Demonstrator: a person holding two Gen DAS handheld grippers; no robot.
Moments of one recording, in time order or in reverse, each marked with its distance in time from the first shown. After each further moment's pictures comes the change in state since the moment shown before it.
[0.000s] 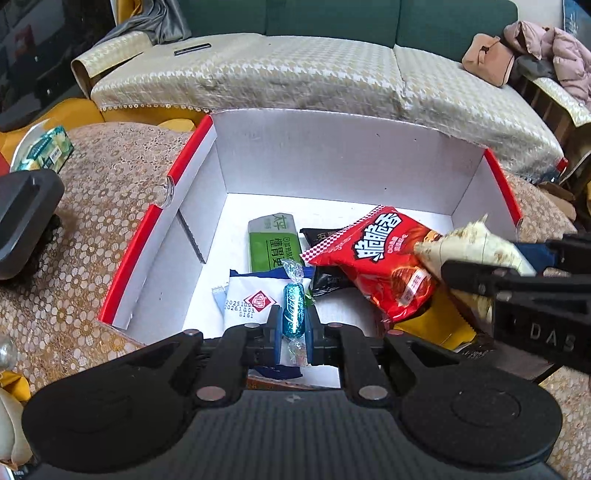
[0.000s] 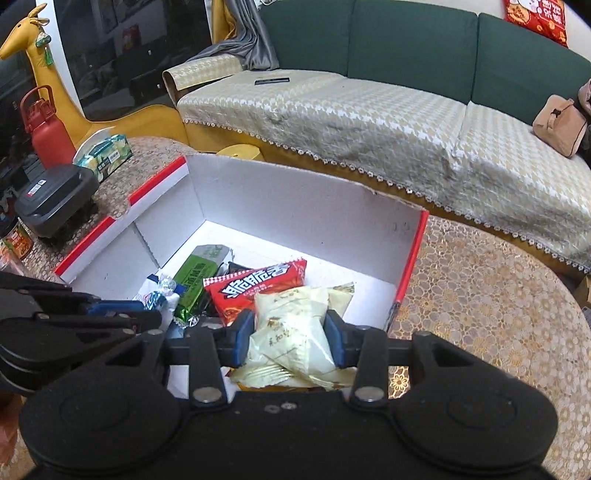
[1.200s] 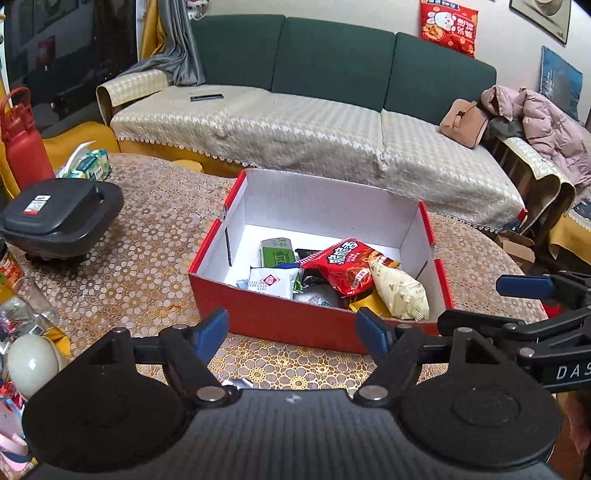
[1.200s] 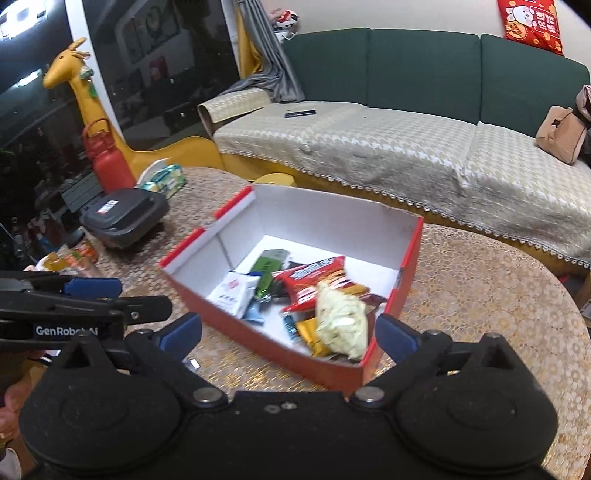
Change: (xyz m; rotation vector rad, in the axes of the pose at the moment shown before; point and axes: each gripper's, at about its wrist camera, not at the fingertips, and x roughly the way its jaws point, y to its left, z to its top) left arm -0.143 0.018 -0.056 -0.067 -0.187 -0.057; right arm -0.119 0.026 -0.036 0.009 -0.103 0.110
